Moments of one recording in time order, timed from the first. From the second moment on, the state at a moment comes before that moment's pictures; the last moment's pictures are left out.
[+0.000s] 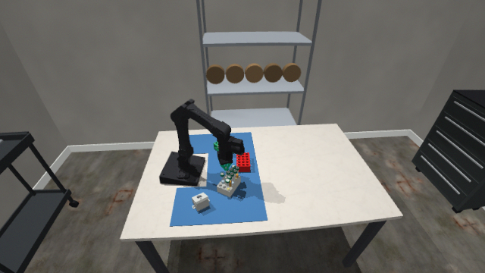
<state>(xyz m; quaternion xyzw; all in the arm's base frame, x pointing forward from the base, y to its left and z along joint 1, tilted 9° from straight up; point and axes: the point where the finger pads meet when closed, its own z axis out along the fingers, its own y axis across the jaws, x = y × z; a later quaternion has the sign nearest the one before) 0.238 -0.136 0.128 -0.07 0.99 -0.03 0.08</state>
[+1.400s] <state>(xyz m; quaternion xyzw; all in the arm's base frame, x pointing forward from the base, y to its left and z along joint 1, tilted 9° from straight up) 0.237 -0.136 0.136 -0.07 0.99 -0.03 0.08</state>
